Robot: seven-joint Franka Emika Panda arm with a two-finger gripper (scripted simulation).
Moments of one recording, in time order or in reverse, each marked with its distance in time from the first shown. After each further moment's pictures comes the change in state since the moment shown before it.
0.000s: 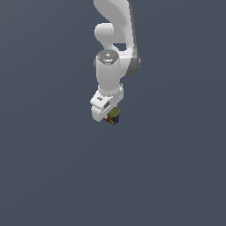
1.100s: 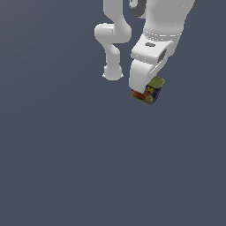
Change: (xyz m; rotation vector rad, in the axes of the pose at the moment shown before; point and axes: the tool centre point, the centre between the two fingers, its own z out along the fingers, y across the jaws) arm 0.132 -0.045 -0.207 0.000 0.000 -0.001
